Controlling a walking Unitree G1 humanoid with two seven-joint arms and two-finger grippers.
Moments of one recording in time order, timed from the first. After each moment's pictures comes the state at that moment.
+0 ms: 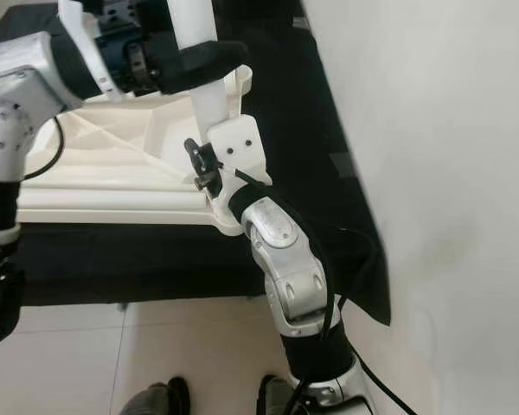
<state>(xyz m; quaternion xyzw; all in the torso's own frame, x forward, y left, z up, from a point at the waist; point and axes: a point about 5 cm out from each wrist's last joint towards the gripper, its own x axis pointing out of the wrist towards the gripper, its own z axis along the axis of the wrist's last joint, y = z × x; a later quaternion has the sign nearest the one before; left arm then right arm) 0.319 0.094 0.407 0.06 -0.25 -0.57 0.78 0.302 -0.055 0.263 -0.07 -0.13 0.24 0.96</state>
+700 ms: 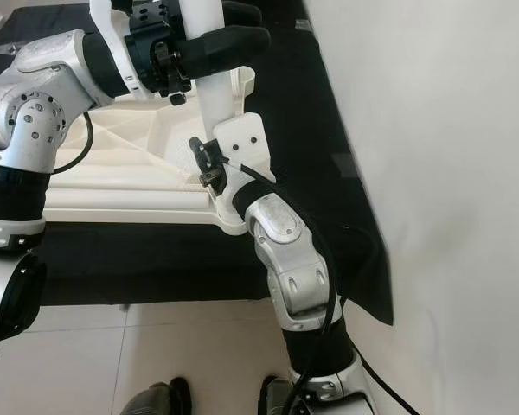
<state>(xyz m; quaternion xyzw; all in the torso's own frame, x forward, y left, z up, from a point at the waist) 0.321 0.080 0.405 0.05 -0.24 -0.60 0.76 0.311 -0.060 0.258 -0.06 -0.11 0.27 0.95</state>
